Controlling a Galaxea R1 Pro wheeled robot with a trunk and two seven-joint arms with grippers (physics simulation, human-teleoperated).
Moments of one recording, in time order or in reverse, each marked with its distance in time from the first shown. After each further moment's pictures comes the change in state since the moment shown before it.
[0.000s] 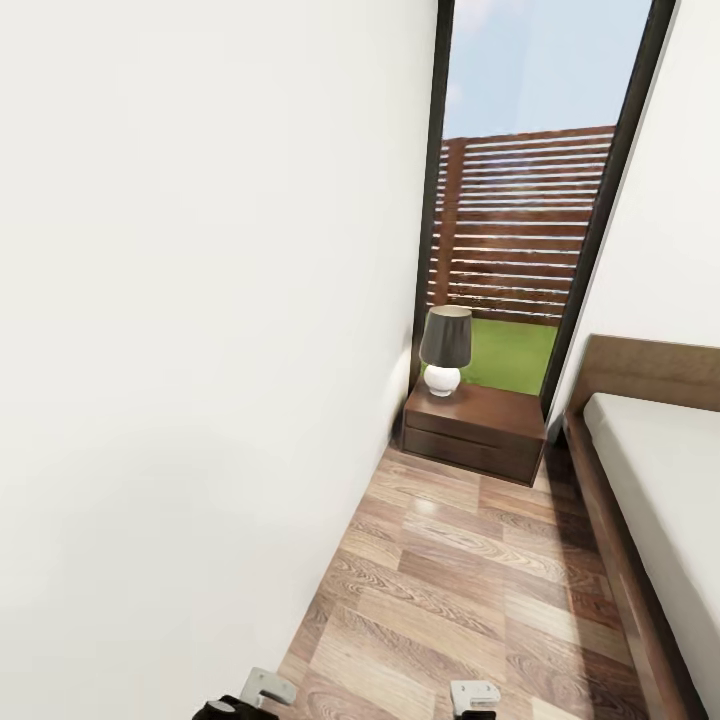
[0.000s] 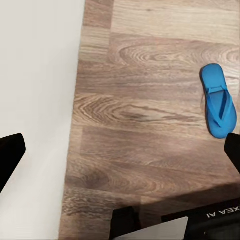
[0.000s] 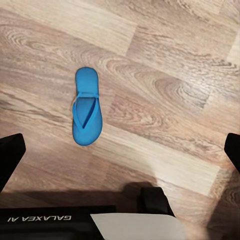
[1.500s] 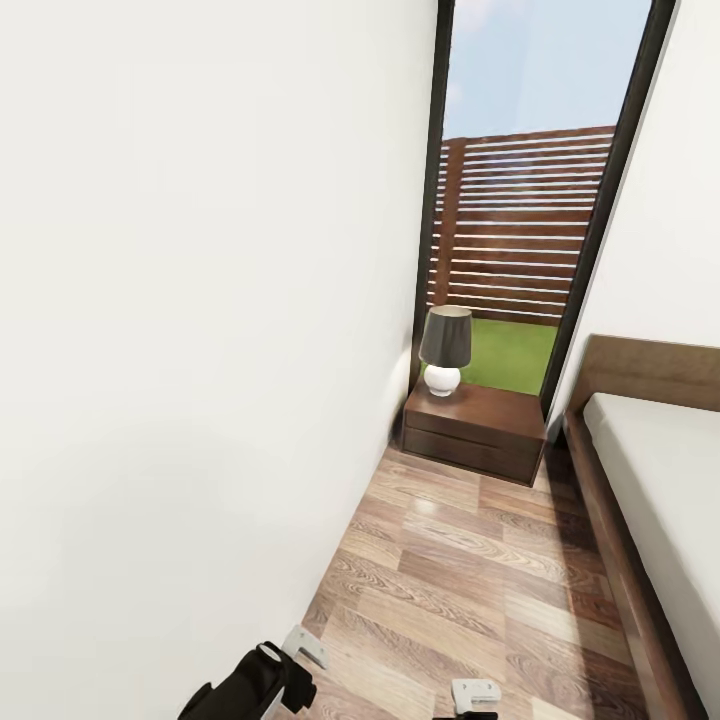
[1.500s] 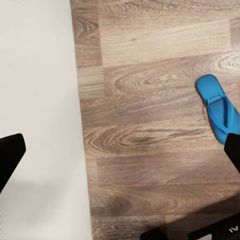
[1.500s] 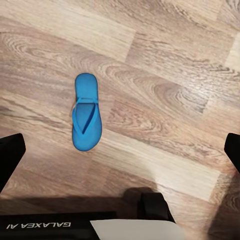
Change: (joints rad) left arm -0.184 -0.060 -0.201 0.141 -0.028 0.024 0.001; right arm 0.002 -0.003 -0.001 0.000 0.000 -0.026 0.002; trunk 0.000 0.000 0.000
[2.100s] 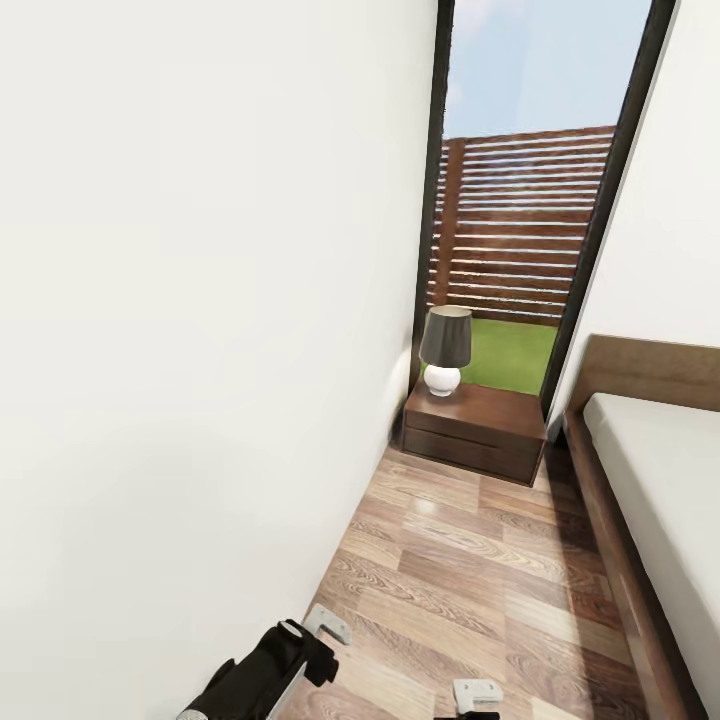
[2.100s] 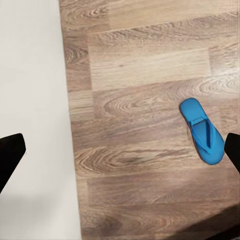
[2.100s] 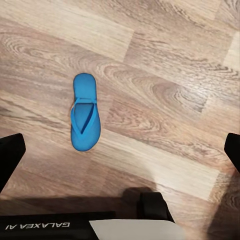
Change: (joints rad) left arm -0.045 -0.057 -0.001 -0.015 0.002 0.027 -0.001; right arm 0.000 -0.004 -0.005 0.000 -0.001 0.000 0.000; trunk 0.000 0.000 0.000
